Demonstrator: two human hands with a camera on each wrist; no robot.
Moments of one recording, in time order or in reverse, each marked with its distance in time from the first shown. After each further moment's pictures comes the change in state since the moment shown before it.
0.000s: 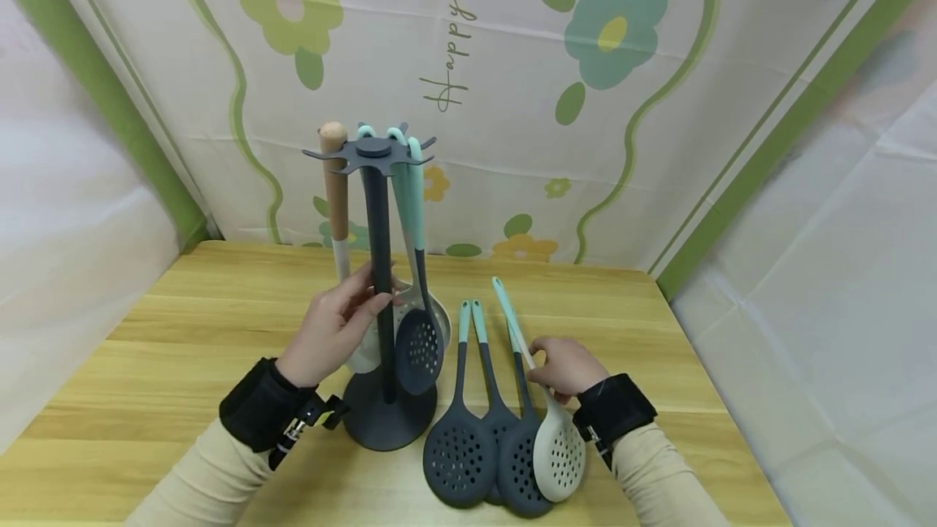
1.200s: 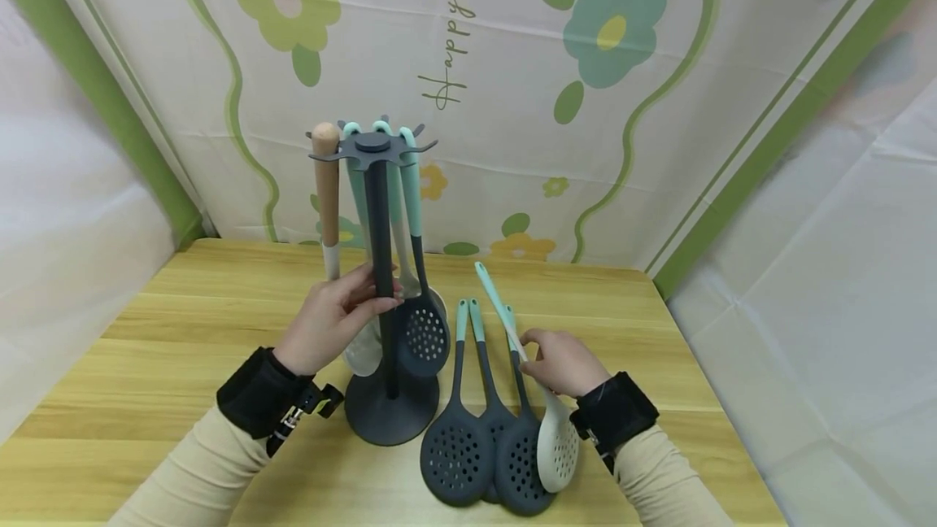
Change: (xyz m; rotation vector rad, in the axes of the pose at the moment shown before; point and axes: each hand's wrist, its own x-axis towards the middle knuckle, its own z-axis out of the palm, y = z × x) left_hand 0.008 -0.006 -0.002 0.064 -0.045 0.010; right_hand -0.005 -0.013 -0.007 -0.053 0.040 -0.103
